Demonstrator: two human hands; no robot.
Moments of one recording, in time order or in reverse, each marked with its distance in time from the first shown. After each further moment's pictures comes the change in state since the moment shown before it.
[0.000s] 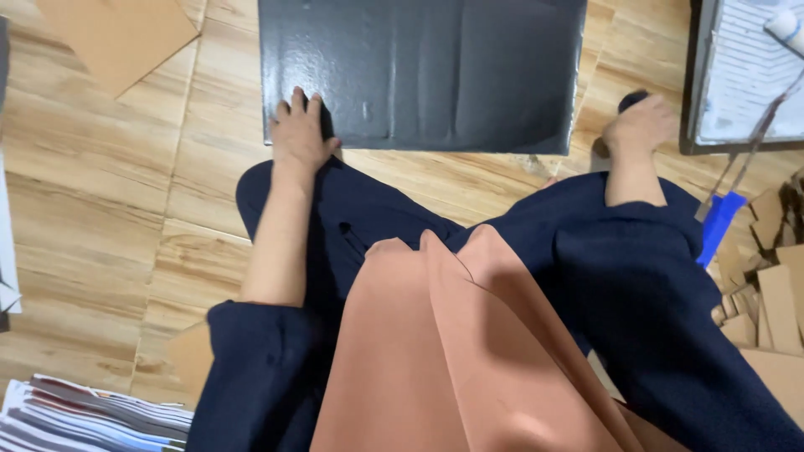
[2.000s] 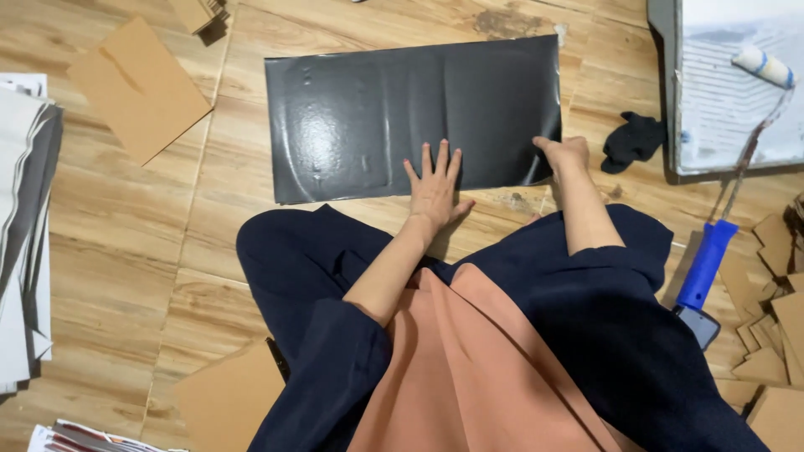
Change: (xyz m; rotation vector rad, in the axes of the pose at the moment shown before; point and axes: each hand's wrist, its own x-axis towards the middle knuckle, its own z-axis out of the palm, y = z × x) left_hand -0.024 0.217 0.002 0.025 0.035 0.347; right_hand -0.013 -0.049 0.014 0.957 -0.163 0.184
